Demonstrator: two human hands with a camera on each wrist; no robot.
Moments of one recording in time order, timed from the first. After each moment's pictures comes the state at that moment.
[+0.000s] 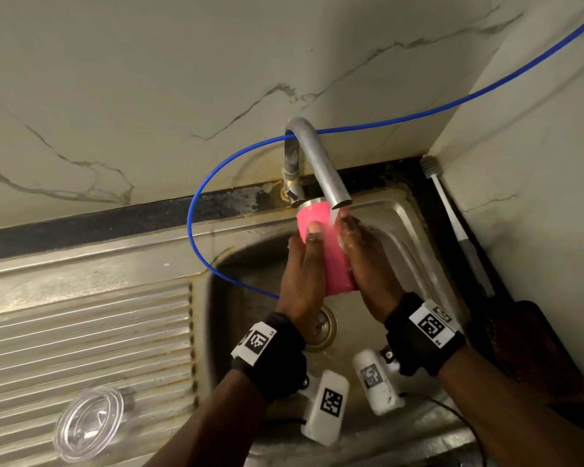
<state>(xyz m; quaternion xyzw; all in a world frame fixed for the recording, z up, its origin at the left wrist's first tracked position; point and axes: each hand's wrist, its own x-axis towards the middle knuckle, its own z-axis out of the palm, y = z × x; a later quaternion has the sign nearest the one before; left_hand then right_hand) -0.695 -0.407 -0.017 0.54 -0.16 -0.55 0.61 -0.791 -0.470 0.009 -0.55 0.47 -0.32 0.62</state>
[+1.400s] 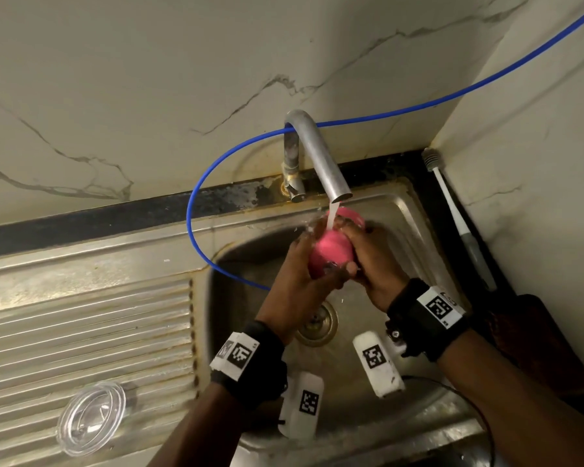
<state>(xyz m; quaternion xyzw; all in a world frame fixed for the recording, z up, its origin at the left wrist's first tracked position) -0.679 -0.385 -0.010 0.56 -0.36 -0.54 0.52 -0.797 -0.483 -0.013 -0.40 0.55 -0.26 0.69</state>
